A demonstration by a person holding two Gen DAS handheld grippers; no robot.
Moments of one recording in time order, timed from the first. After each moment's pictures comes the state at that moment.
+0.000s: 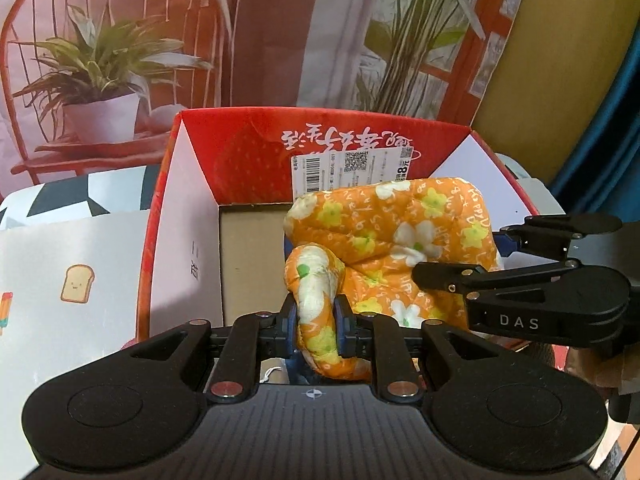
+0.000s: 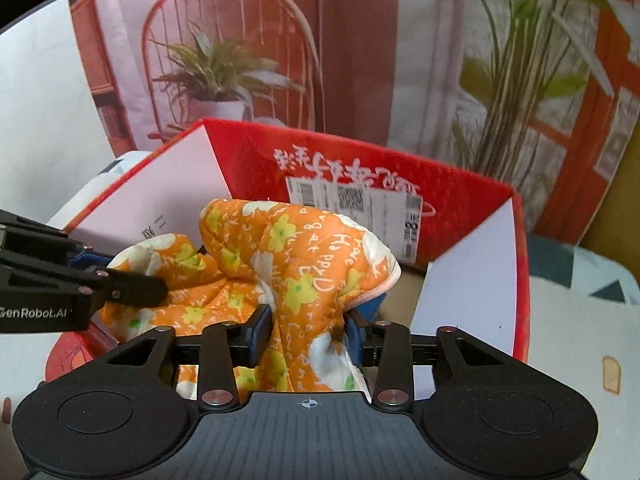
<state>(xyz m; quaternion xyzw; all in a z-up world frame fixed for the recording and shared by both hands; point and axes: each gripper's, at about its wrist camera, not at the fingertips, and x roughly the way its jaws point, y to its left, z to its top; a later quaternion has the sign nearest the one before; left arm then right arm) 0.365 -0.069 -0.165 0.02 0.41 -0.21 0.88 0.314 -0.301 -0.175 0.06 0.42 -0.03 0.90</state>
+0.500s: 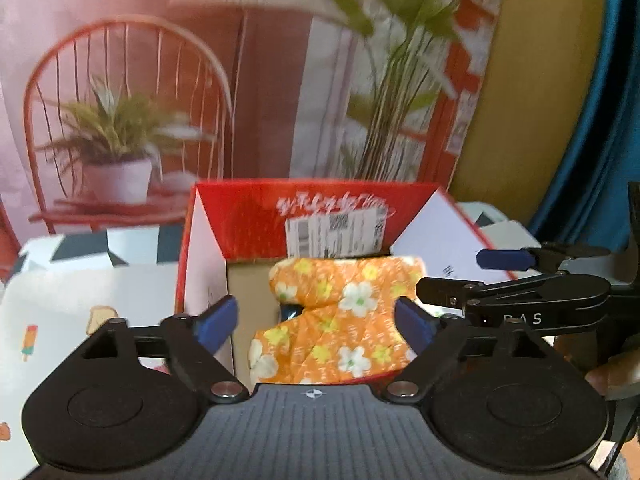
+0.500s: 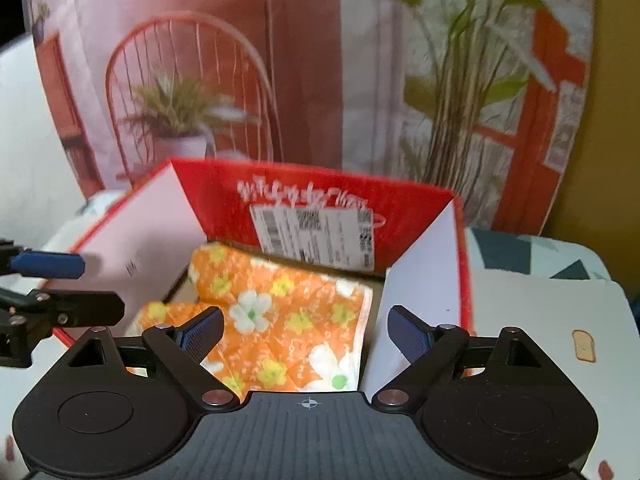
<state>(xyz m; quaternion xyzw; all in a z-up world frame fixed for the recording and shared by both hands) 0.305 -0.060 -0.126 0.02 0.31 -0.22 0.92 0.276 -0.304 -0.147 0.10 0.35 -0.10 0.93</state>
